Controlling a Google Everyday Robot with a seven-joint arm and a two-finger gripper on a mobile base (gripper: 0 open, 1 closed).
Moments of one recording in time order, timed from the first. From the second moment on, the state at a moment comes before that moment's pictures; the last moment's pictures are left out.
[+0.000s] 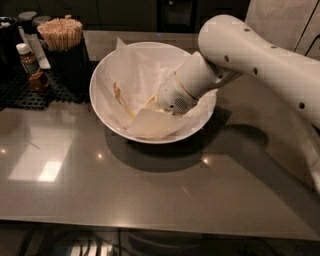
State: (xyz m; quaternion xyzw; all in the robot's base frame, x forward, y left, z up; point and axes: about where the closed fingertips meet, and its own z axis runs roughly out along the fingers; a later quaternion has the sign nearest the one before) arm 0.528 0.040 0.831 -0.66 0.66 0.27 0.24
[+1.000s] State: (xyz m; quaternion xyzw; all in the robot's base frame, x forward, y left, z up) arm 0.550 0.032 0.822 -0.66 0.66 0.26 0.23
